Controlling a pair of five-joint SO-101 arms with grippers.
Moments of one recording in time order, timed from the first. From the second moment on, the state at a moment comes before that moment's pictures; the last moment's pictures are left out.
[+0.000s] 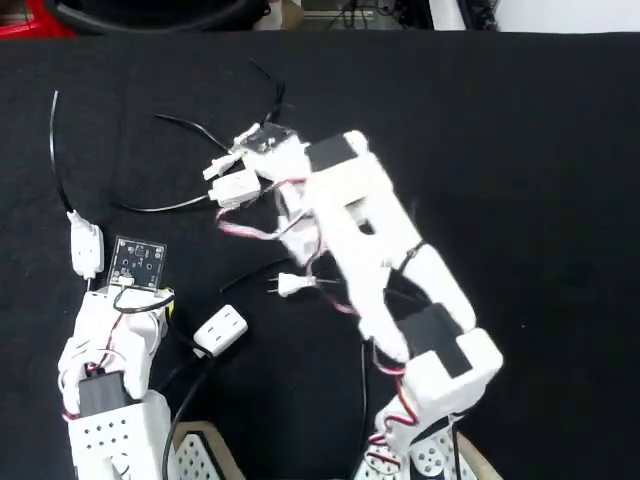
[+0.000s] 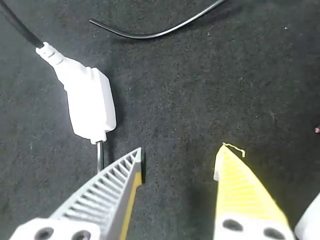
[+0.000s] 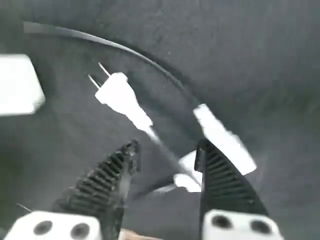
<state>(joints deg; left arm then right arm) -20.3 -98.4 96.6 52.9 -27.4 -28.6 11.0 0.6 89.7 -1.1</state>
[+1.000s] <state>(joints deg) -20.3 -98.4 96.7 52.6 -27.4 -30.6 26.4 1.7 83.4 -48.2</state>
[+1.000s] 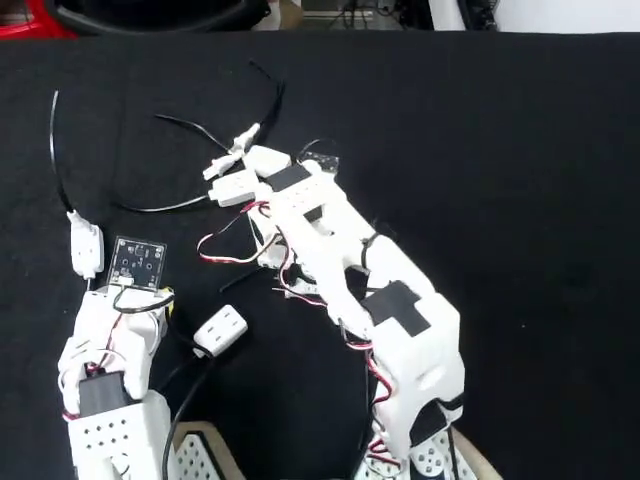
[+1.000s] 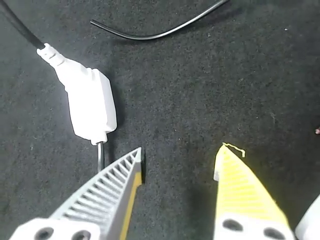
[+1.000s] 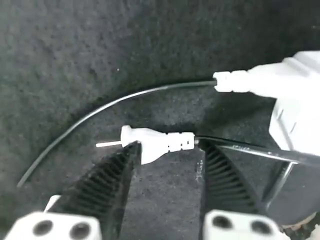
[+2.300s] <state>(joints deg) -20.3 -98.4 96.7 52.6 -27.4 -23.9 15.4 20.9 64.9 56.7</state>
